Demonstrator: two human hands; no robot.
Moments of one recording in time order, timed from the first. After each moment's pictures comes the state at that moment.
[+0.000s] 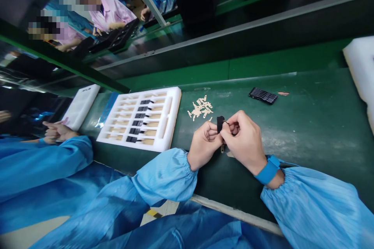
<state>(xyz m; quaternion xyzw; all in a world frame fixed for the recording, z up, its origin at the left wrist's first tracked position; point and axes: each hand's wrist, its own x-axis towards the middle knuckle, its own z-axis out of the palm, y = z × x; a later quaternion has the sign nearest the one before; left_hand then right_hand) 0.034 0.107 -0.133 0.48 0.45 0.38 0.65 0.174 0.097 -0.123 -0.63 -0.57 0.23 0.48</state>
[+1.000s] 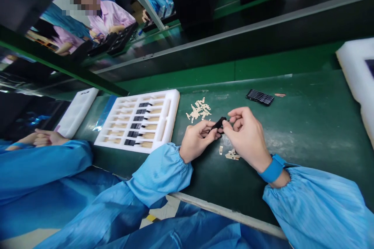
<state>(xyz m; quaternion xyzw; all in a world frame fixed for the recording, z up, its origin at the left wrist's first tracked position) 0.009 0.132 -0.136 0.65 0.43 0.33 0.54 0.187 0.108 -0.130 -0.62 -0.48 0.37 0.50</state>
